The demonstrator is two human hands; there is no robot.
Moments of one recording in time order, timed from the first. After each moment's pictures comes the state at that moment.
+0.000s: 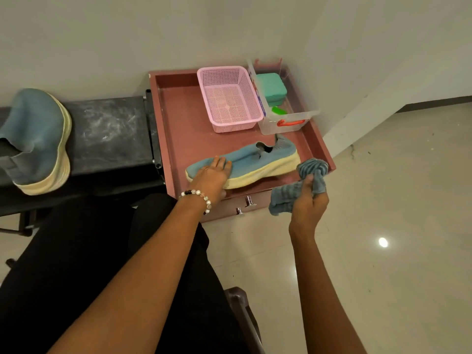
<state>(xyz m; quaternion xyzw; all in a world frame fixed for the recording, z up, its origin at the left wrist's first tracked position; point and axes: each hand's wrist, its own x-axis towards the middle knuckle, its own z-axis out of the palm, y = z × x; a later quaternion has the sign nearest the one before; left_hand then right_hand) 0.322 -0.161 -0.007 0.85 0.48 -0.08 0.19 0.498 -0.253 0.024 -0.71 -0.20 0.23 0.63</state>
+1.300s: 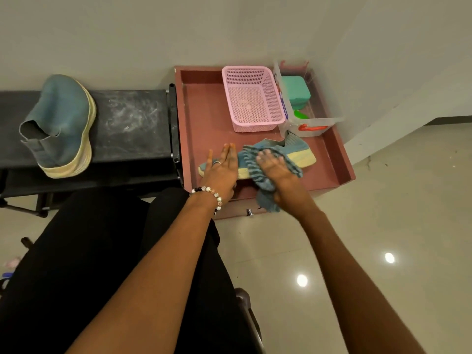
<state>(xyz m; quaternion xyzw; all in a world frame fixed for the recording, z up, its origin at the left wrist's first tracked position) 0.309 -0.170 0.010 0.82 0.55 -0.05 0.17 0.496 -0.197 0.009 -0.55 -0.80 0.17 0.16</state>
